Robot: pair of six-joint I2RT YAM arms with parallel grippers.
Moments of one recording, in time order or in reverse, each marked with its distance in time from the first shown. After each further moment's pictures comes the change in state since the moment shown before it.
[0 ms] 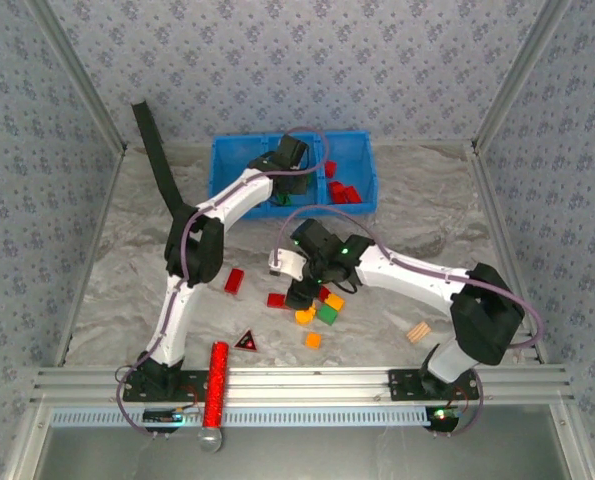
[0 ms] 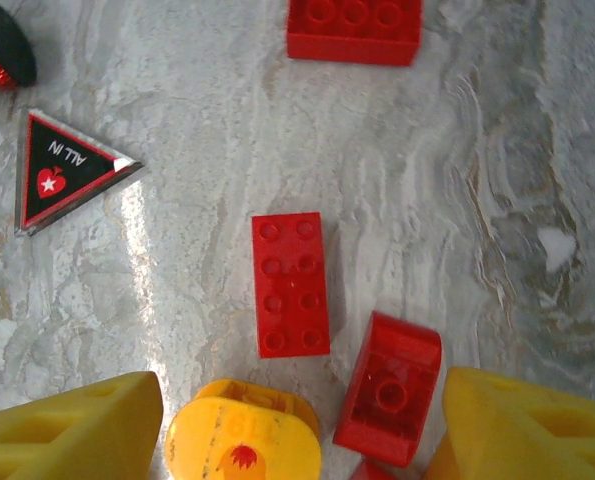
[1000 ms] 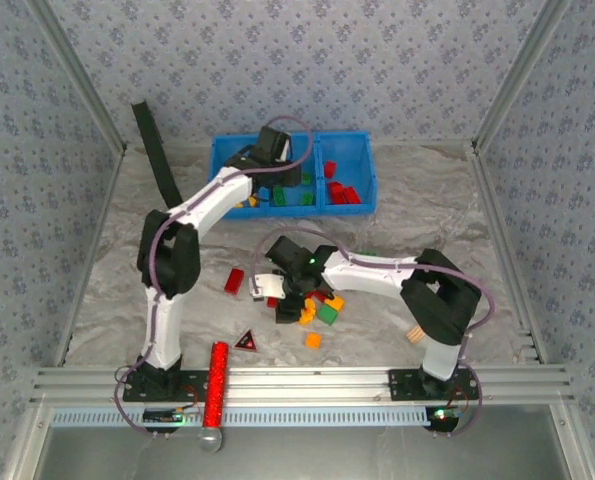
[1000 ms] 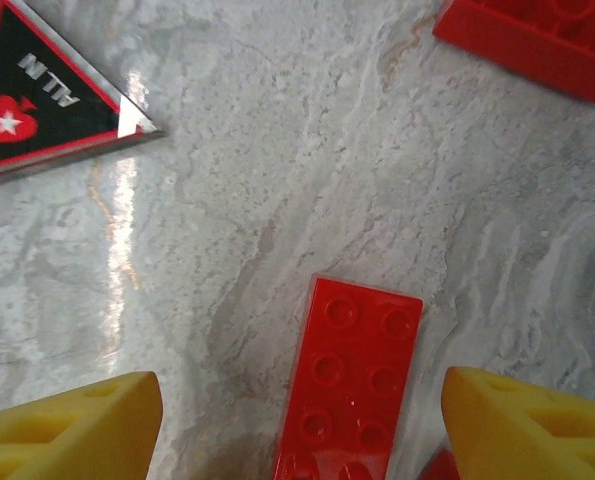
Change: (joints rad) left arm 0.043 -0.269 -0.203 0.079 0.083 0.000; right arm 0.087 0.238 0.064 0.056 0.032 -0.204
